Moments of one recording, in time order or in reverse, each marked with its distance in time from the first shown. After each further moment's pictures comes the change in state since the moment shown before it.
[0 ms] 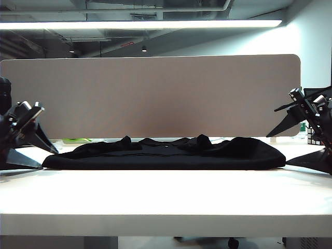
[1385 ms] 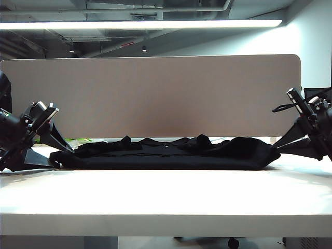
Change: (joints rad) left arm -0.067 0.039 0.003 0.111 0.021 -0.047; right arm -0.008 0.018 0.053 -0.085 -0.045 -0.040
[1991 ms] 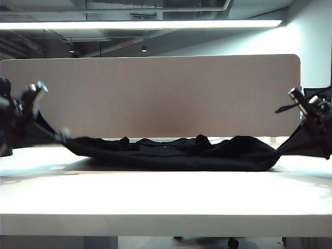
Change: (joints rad) left arm 0.042 -0.104 -0.010 -0.097 0.149 0.035; right arm 0.000 -0.069 -0.006 -0.156 -0.041 -0.092
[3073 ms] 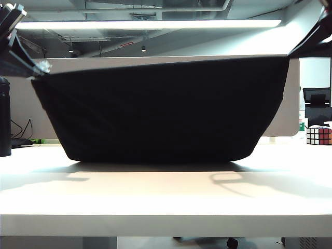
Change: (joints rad) left arm 0.027 -0.457 0.000 -0.243 -0.145 0.082; right arm 0.001 -0.553 0.016 -0.207 0.106 -0.053
